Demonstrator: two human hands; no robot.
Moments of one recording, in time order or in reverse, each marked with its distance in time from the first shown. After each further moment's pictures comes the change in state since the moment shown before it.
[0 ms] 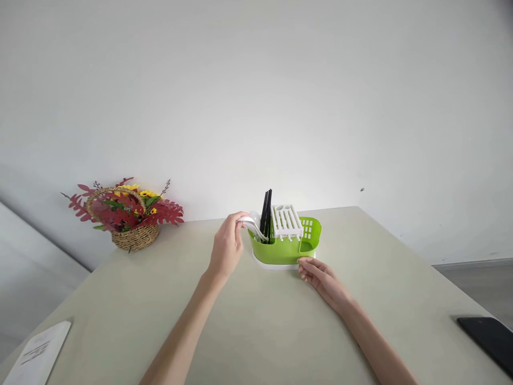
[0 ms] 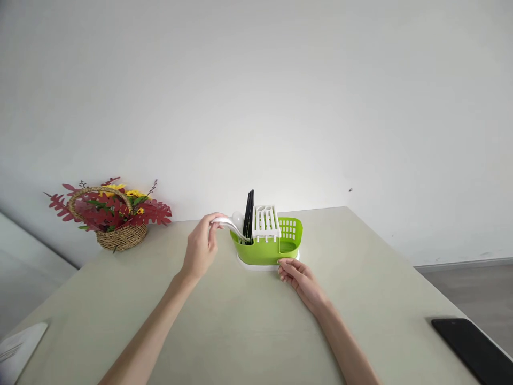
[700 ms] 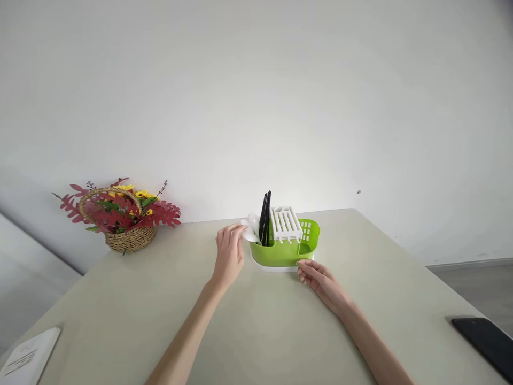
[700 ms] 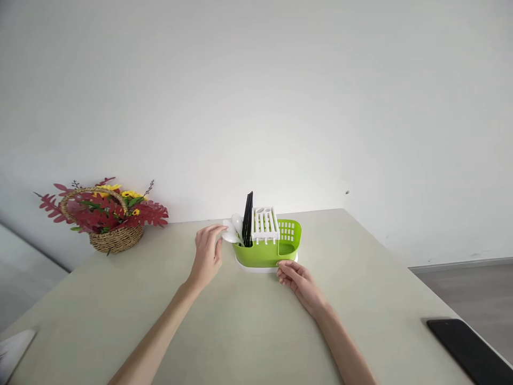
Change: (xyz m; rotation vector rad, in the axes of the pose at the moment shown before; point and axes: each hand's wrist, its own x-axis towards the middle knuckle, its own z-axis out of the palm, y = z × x) left_hand -0.035 -0.037 0.024 0.168 -0.013 0.072; right_hand 0.000 0.001 -0.002 0.026 -0.016 0.007
